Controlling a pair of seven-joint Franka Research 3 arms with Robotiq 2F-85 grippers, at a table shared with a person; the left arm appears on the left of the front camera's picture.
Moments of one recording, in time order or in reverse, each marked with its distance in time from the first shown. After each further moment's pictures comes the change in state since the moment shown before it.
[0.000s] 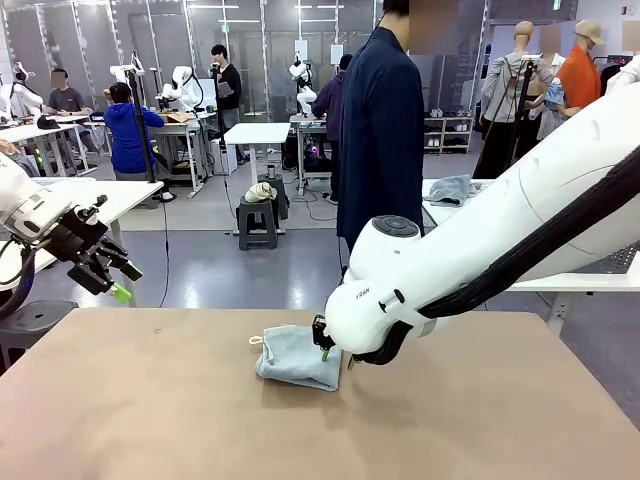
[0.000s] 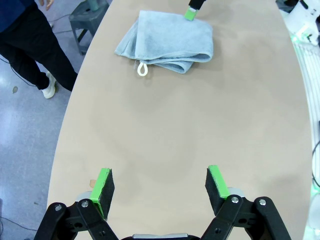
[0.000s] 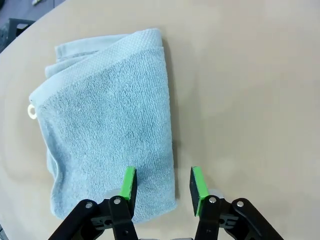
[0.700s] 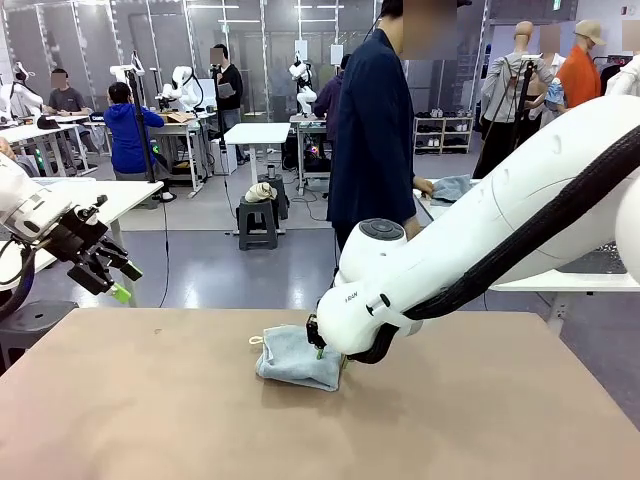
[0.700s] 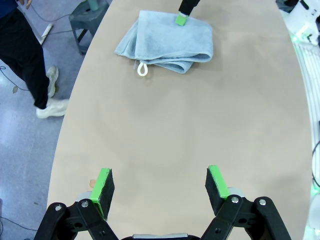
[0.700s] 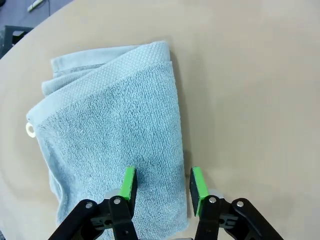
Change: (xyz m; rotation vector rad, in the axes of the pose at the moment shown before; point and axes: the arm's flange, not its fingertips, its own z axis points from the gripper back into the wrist) left arm 0.000 0.000 0.000 0.000 0.000 0.000; right arm 0.010 0.012 -0.019 -0.015 -0.008 -0.032
